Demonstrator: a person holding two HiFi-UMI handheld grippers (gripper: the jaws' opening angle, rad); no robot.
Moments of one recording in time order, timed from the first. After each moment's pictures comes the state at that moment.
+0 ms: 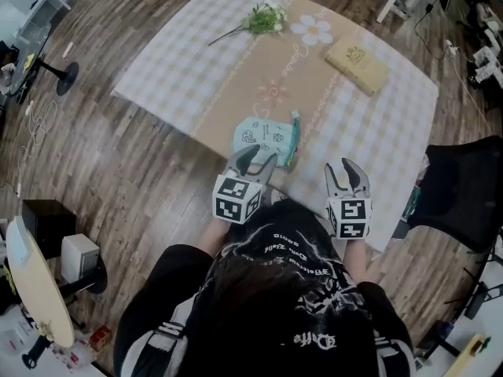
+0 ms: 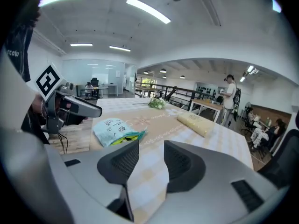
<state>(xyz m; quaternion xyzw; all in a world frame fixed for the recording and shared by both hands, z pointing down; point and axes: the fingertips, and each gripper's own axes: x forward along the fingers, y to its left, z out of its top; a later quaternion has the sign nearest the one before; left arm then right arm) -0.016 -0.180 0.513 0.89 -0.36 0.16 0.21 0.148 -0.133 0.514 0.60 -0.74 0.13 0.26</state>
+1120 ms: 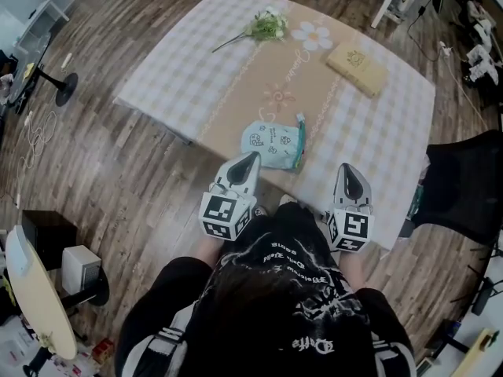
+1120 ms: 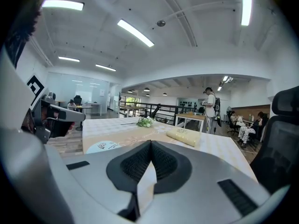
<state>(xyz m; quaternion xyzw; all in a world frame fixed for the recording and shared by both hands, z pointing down) -0.072 -0.170 0.458 0.91 -0.39 0.07 0.14 0.130 -0.115 0.473 0.70 -0.70 0.08 0.14</state>
